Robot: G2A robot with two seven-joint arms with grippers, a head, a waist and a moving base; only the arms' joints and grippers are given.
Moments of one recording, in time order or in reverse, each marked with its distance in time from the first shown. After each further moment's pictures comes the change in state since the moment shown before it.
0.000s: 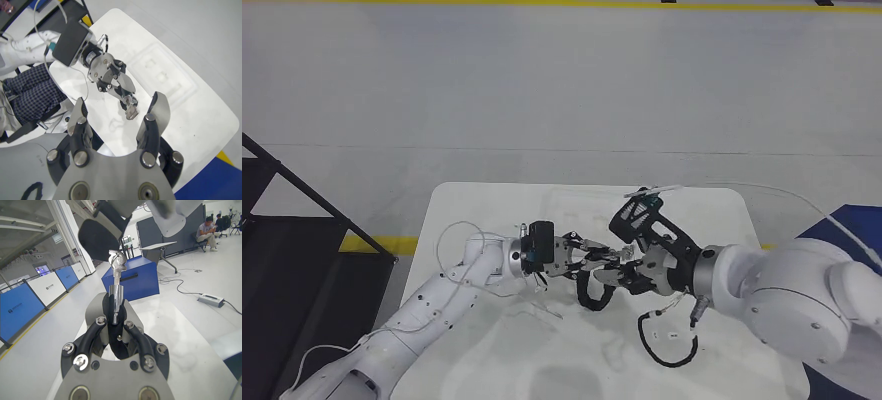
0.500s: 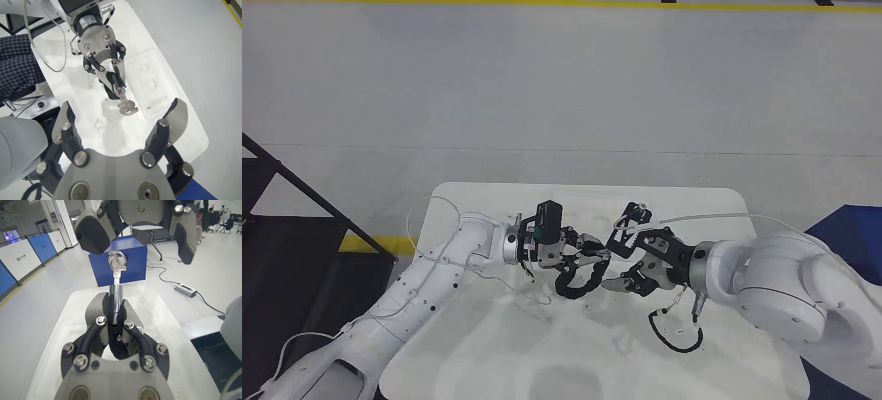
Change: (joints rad) left arm -0.100 0.066 0.038 -0.053 -0.375 -0.181 -0.500; right arm -0.066 0.002 -0.007 0.093 -0.149 -0.267 -0.049
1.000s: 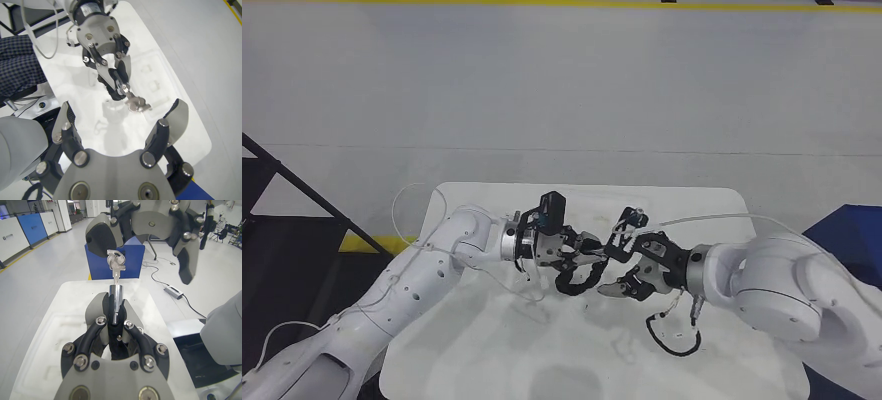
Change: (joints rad) left arm -0.051 0.062 0.058 -0.061 -0.325 0.000 -0.313; right arm -0.018 -0.003 -0.007 0.014 0.033 -0.078 -0.036
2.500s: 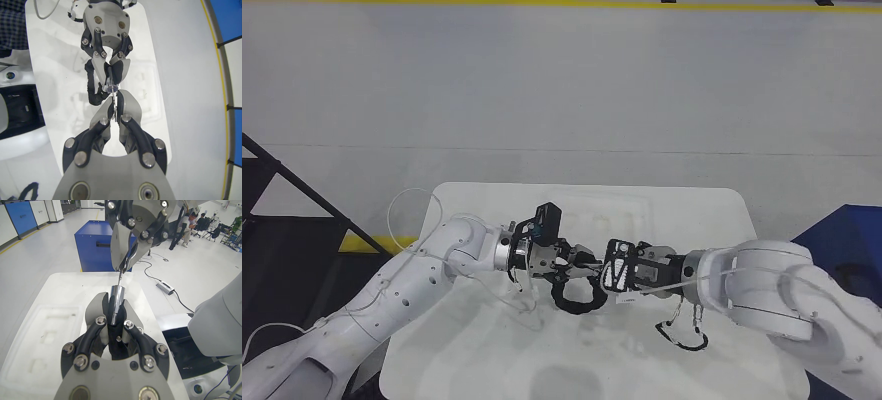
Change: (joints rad) left arm -0.006 0.069 0.072 -0.034 -0.046 0.000 0.038; right arm -0.046 -0.027 0.010 0.013 -0.189 -0.229 0.007
